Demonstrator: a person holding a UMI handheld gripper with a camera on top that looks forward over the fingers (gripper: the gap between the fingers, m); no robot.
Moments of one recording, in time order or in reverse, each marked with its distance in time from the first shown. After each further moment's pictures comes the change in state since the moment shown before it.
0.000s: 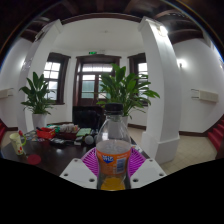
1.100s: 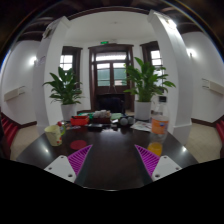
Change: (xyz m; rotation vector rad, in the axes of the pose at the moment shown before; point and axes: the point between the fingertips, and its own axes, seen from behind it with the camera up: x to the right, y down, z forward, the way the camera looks) arm -0.190 -0.006 -0.160 -0.160 -0.158 0.040
